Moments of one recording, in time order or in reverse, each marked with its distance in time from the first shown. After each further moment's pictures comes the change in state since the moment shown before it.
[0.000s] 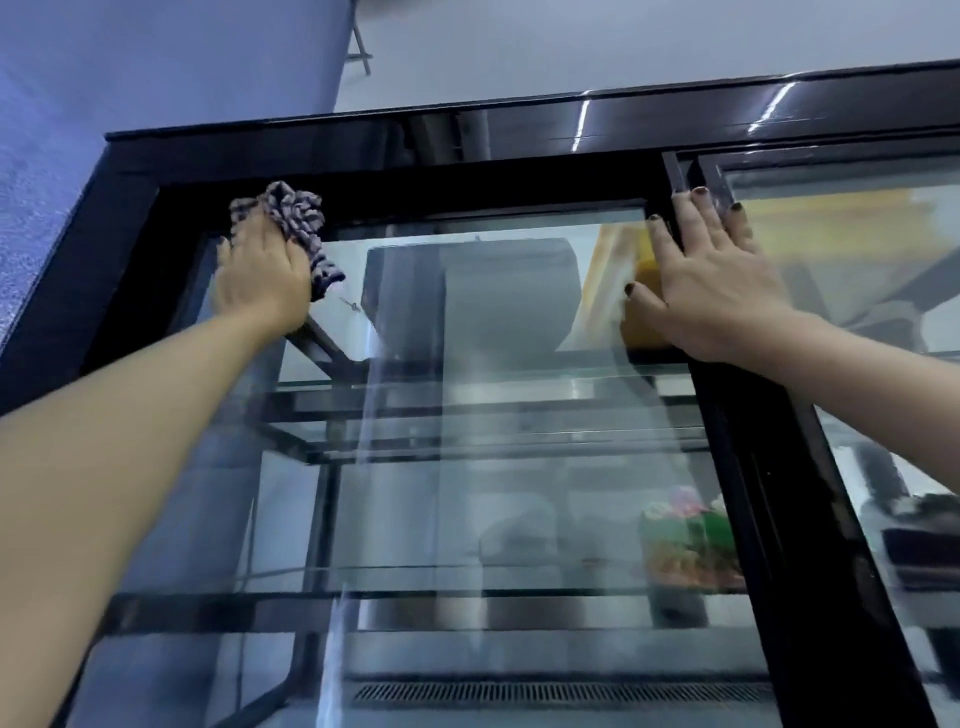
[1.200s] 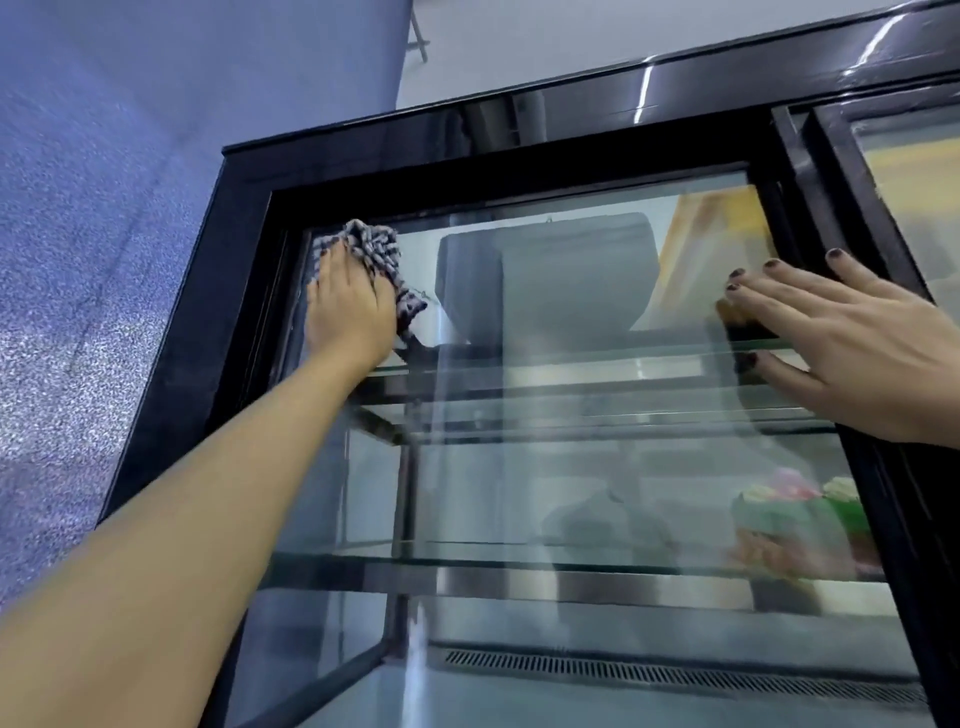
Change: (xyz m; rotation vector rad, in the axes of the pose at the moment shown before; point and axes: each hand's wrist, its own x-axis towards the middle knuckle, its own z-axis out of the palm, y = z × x) left_hand -0.041 -0.026 -0.004 -0.053 0.006 0.031; right_hand -0.064 -0.004 0.011 -0.006 0.061 -0.327
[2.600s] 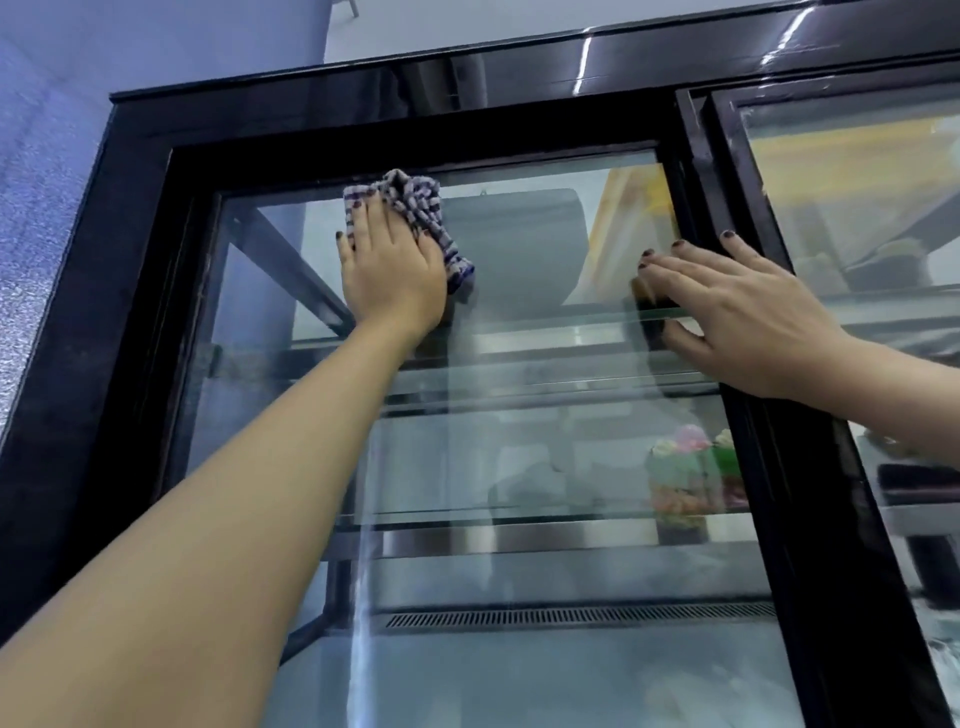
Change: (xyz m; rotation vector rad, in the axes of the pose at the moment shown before) left_hand -0.036 0.108 0.024 -0.004 0.012 0.067; right_hand -0.012 -0.004 -0.013 0.104 -0.051 0.037
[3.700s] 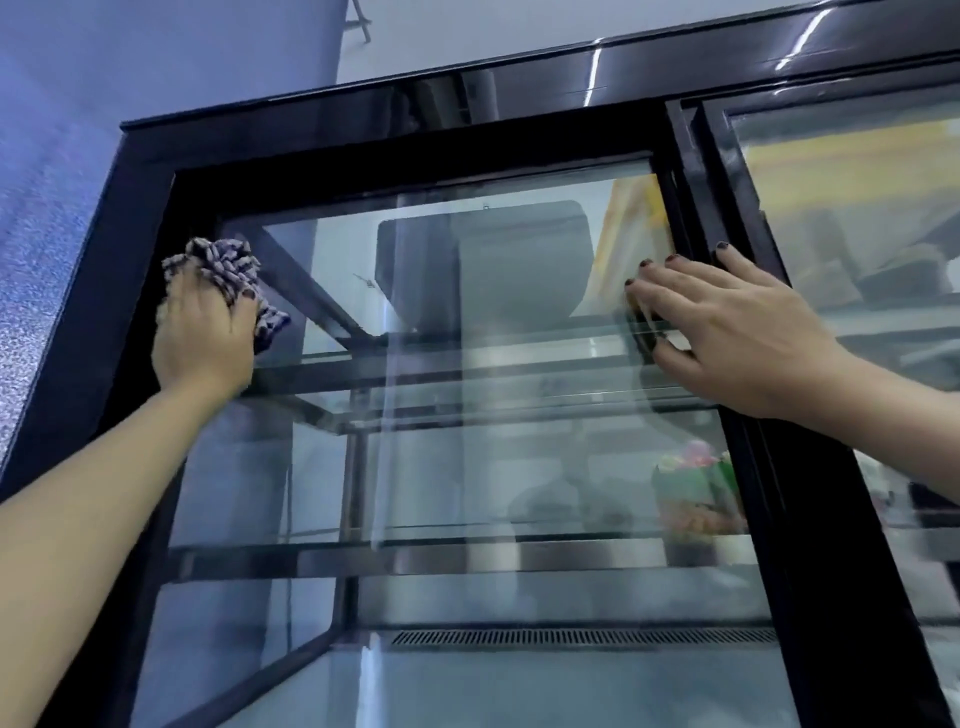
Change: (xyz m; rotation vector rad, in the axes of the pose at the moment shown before) left_hand 0.003 -0.160 -0.032 0.076 0.066 -0.083; right_hand -0.001 0.001 0.006 -0.015 0.028 0.019
